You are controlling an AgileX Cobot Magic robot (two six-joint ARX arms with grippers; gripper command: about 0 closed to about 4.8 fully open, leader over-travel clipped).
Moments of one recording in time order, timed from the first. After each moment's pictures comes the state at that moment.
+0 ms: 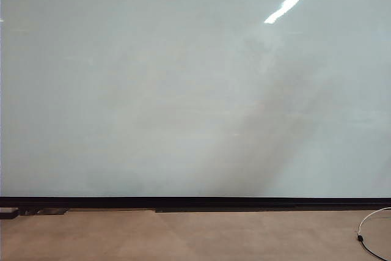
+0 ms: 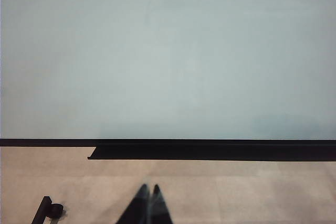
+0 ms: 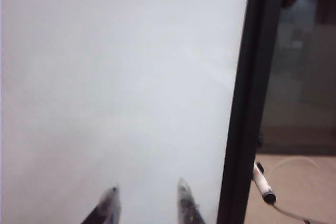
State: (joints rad) left arm 0.04 0.00 0.01 -0.13 -0.01 0.05; right arm -0.03 0.08 0.06 0.26 -0.07 -0.02
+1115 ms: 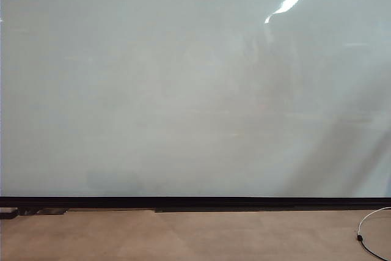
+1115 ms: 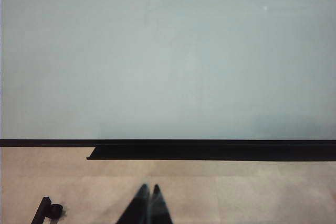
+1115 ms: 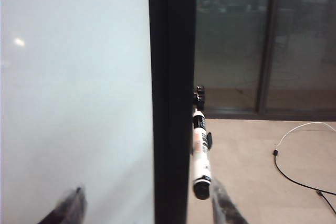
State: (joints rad) left arm 0.04 0.00 0.01 -0.13 -0.01 0.05; right arm -0.60 1.53 0.27 1.40 -0.70 0.07
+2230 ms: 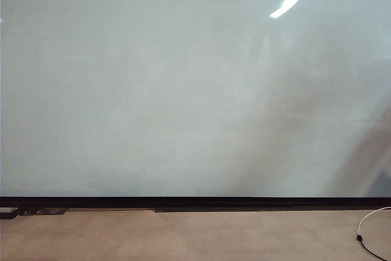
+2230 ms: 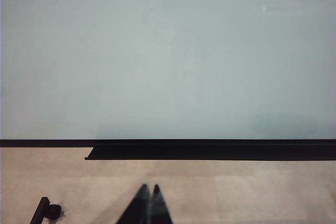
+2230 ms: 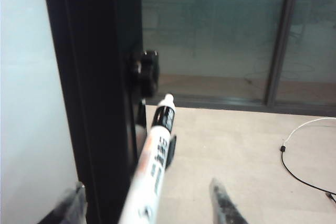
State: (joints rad) left arm 0.04 0.00 0.01 -0.13 -0.01 0.05; right arm -0.54 1.96 0.63 1.40 -0.69 0.02
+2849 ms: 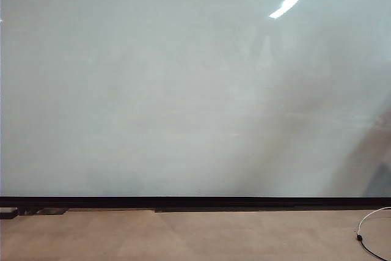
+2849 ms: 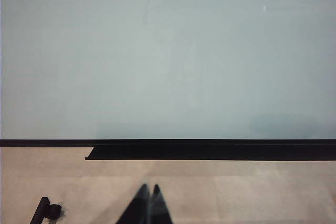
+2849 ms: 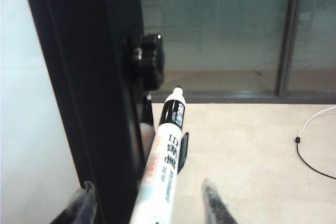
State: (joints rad) left arm 0.04 0.00 0.01 -0.13 -0.01 0.05; right arm -0.50 2.01 0.68 1.40 -0.65 0.07
